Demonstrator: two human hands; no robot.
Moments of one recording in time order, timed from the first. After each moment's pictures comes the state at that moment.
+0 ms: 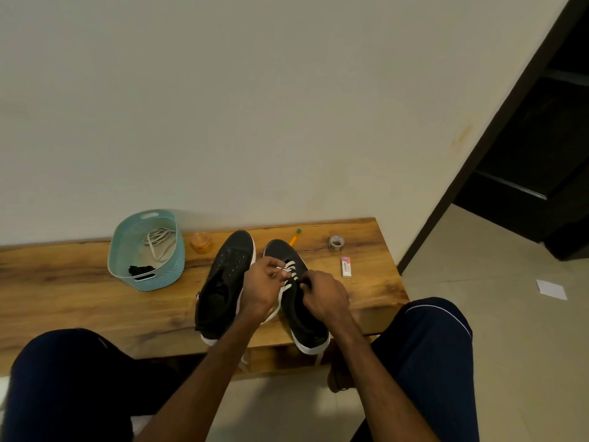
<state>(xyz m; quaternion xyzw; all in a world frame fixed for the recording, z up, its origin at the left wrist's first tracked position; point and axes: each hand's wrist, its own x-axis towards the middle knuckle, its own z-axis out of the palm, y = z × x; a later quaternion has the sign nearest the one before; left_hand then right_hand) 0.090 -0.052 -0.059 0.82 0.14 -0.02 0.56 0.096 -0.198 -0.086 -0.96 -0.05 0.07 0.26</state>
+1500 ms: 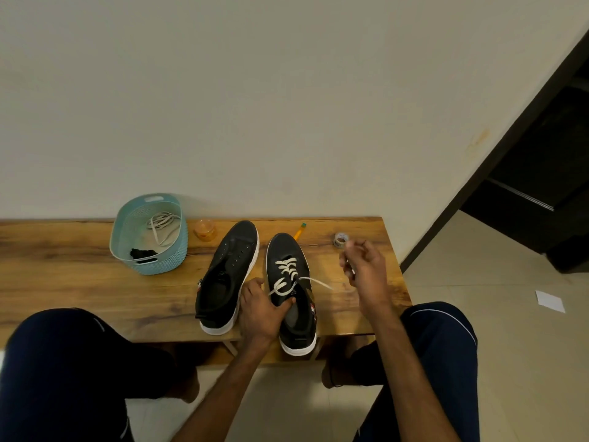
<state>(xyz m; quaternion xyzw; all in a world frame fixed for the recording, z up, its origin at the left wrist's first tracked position) 0.047 -0.049 -0.122 0.91 0.21 0.03 0.36 0.088 -0.240 -0.025 -0.68 0.07 -0.02 0.73</state>
